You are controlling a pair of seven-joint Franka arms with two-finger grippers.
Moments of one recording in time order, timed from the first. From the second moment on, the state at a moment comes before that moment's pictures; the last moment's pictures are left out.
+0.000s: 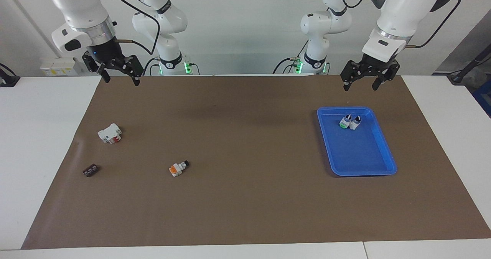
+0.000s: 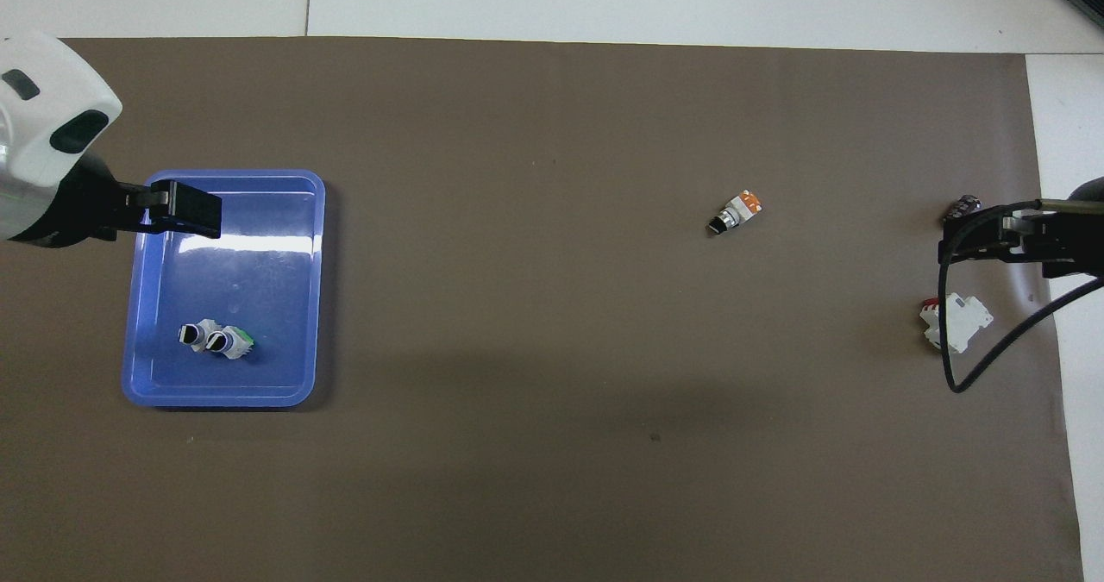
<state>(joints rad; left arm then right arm) 0.06 0.00 -0.25 -1.56 0.00 1.59 -0.14 0.08 -0.06 -0.05 -1.61 -0.03 1.55 0.18</state>
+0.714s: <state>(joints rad) 0.06 0.00 -0.25 -1.56 0.00 1.59 -0.14 0.08 -0.06 -0.05 -1.64 -0.02 1.60 0.19</state>
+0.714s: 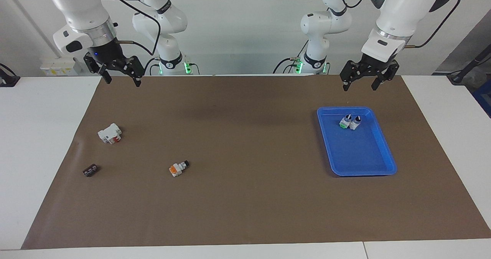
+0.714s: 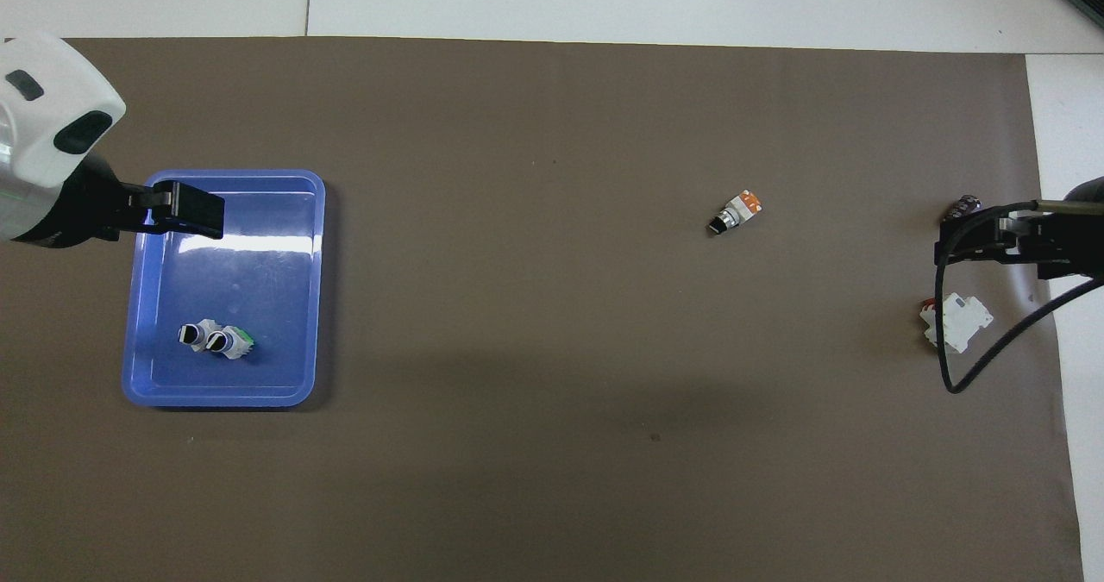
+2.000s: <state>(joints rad) 0.07 0.00 -0.25 -1.57 0.00 1.59 -0.14 0.18 0.42 -0.04 -1.78 0.00 2.30 0.89</state>
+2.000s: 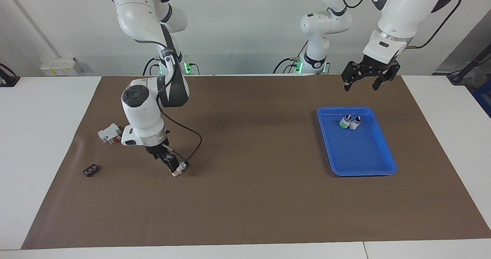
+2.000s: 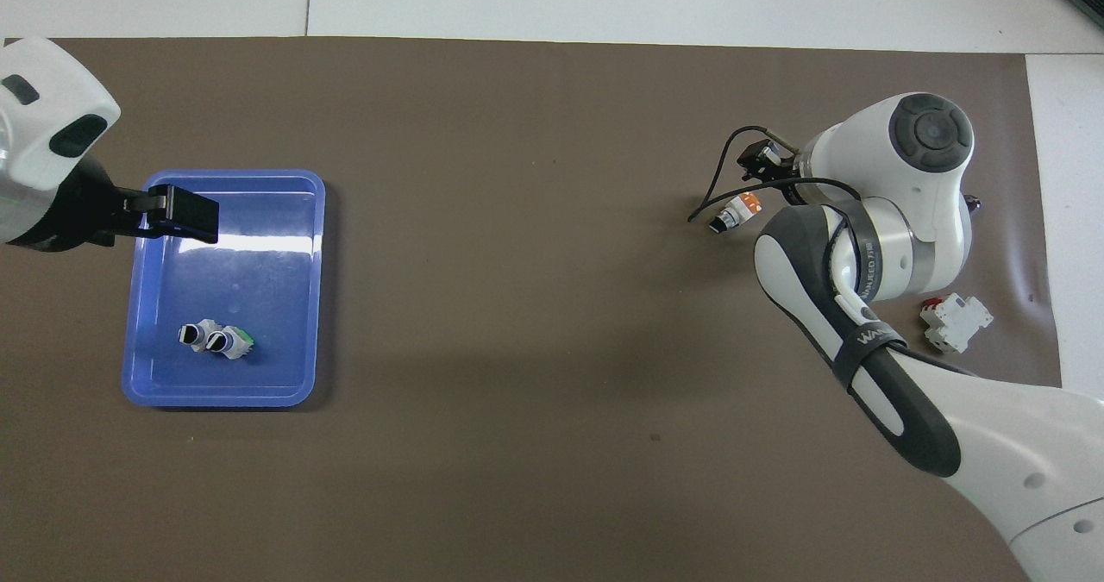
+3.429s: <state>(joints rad) 0.07 -0.02 -0.25 -1.61 0.00 1.59 -0.14 0.18 0.46 -0.04 -1.65 0.40 2.15 1.00</state>
